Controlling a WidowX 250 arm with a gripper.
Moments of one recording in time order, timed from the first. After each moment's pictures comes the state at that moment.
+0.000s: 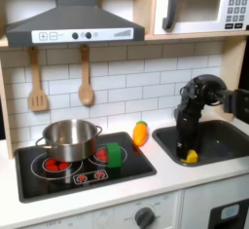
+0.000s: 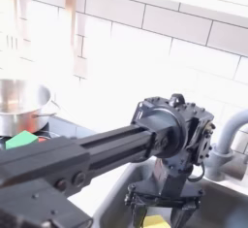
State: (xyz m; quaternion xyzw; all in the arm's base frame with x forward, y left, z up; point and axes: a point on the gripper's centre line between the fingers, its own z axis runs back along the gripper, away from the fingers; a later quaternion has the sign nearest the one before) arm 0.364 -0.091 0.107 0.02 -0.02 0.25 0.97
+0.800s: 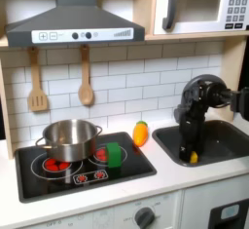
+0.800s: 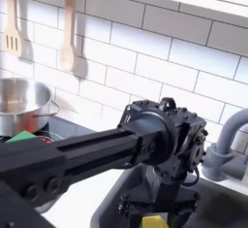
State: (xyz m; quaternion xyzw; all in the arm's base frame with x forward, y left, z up) arm 0.347 -0.089 0.103 0.02 -0.04 0.27 0.96
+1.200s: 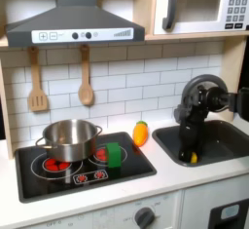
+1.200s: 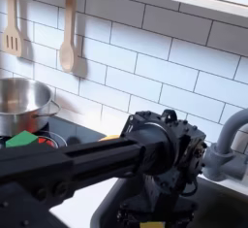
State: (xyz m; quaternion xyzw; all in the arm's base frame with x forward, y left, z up) arm 0.351 -0.089 0.089 0.02 -0.04 0.27 0.96
